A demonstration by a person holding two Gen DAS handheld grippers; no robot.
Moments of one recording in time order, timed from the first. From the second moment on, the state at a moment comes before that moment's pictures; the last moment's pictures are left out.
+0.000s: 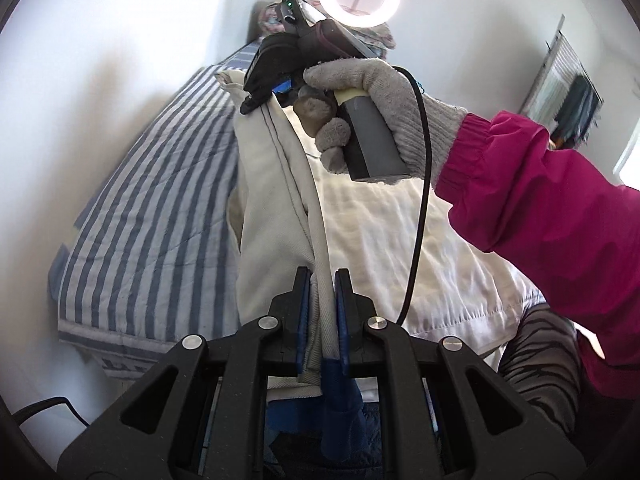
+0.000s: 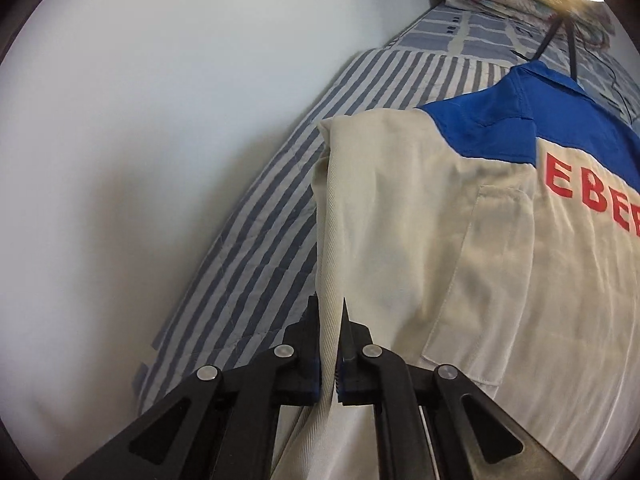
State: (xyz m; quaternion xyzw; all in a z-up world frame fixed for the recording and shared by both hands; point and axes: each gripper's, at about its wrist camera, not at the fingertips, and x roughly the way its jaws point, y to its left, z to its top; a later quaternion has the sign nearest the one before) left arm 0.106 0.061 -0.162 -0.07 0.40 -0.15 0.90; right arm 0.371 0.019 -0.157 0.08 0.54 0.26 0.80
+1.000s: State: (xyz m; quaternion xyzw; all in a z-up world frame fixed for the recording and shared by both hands) left arm 0.116 -0.043 -0.202 -0.02 0.47 -0.27 0.84; right arm 0.320 -0.199 -0.175 0.19 0.52 0.18 0.82
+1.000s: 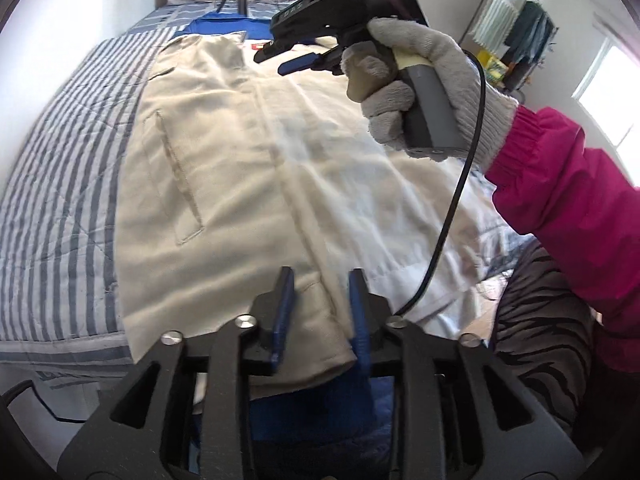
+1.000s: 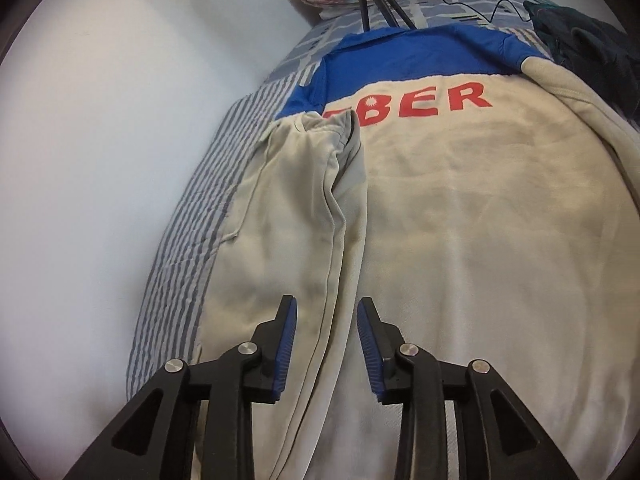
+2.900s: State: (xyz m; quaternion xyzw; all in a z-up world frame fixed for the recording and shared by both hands) left arm 0.109 -0.030 -0.155 -0.04 0.41 -0.28 0.87; right arm 0.120 -0.266 -0.152 0.10 0.47 0.15 0.87
